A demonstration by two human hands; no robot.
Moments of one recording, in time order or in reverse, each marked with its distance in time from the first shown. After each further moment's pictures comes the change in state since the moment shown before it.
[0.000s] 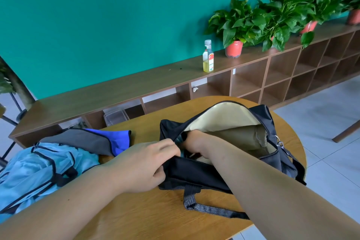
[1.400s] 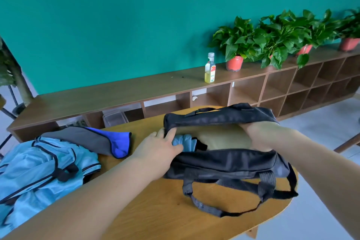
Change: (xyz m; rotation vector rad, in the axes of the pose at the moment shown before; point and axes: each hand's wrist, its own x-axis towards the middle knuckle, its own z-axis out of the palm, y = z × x) left_hand 0.040 0.006 0.012 0.468 -0.155 -0.294; right_hand -0.078 0.105 -0.134 -0.832 0.414 -0.118
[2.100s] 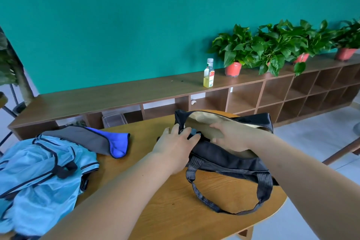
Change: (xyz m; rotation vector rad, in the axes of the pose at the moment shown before) left_hand 0.037 0.036 -0.012 -0.134 0.117 -0.047; right_hand -0.005 -0.056 -0.032 0.298 -0.150 -0.155
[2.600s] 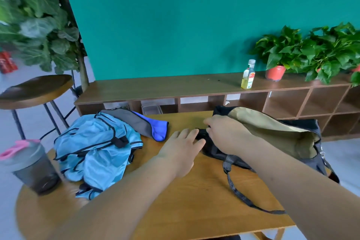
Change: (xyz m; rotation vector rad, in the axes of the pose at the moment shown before) left_hand -0.106 -0.042 0.030 -0.045 0.026 -0.097; right_hand 0.015 -0.140 0.024 -0.163 0.279 -0.182
